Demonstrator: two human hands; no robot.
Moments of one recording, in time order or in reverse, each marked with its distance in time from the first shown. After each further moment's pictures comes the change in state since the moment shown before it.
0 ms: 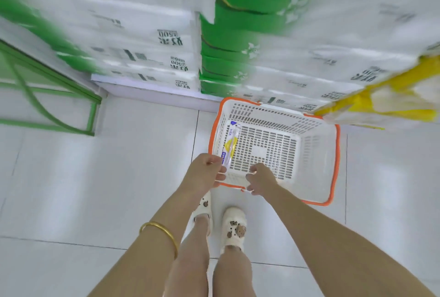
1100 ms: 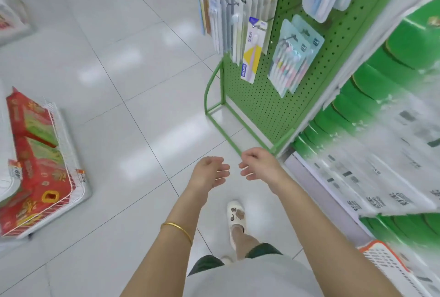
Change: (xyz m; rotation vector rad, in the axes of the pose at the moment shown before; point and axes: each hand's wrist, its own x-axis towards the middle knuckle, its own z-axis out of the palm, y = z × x) left_hand -0.339 -0.116 -0.491 -0.913 0.613 0.195; right_hand -0.475 -0.359 0.374 -0.358 -0.508 -0.761
